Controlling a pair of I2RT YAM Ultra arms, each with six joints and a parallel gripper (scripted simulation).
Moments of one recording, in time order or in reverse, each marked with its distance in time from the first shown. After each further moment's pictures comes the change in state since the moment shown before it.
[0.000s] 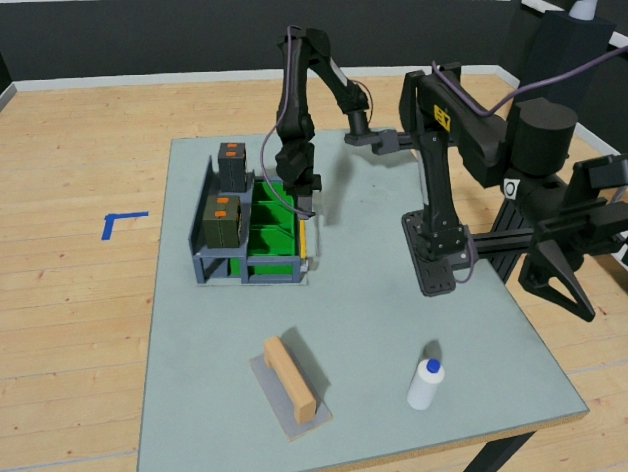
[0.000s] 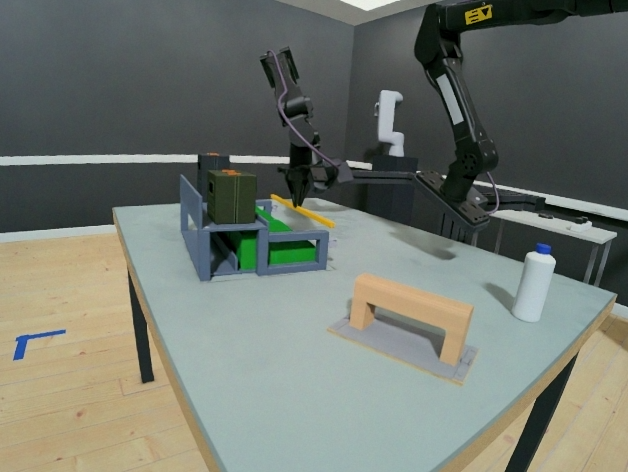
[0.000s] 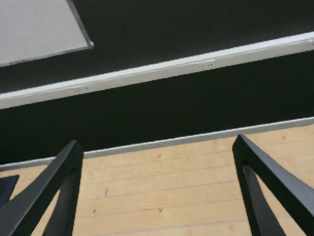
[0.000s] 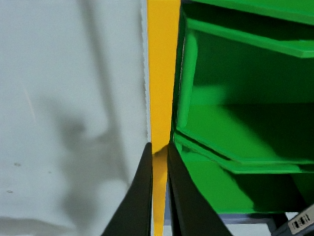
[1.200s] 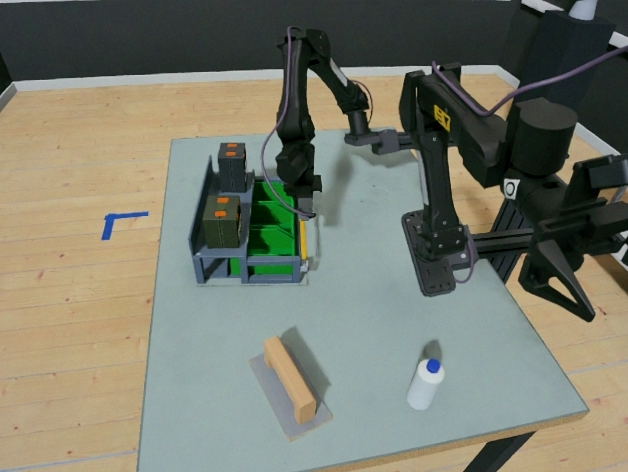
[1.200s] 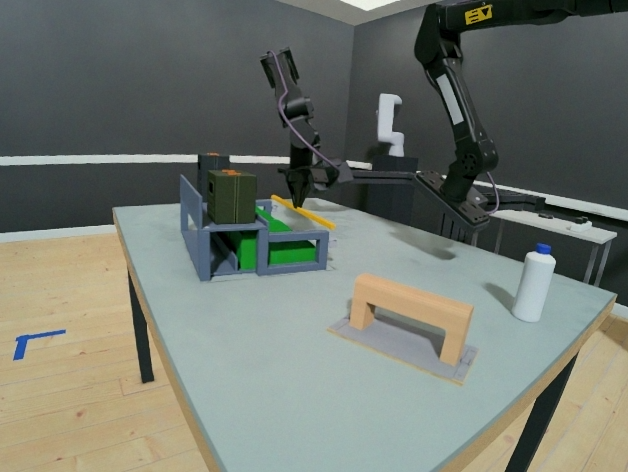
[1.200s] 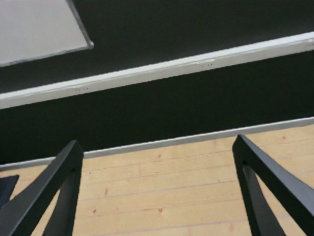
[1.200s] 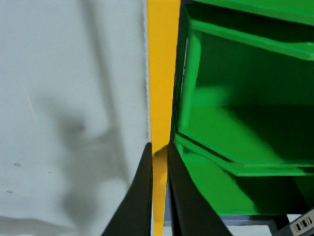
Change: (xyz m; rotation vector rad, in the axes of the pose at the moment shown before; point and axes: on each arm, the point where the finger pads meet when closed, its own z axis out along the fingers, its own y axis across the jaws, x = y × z) left arm 0.000 0.000 0.000 0.000 0.000 0.000; right arm 0.000 0.001 0.002 -0.002 0.004 -0.003
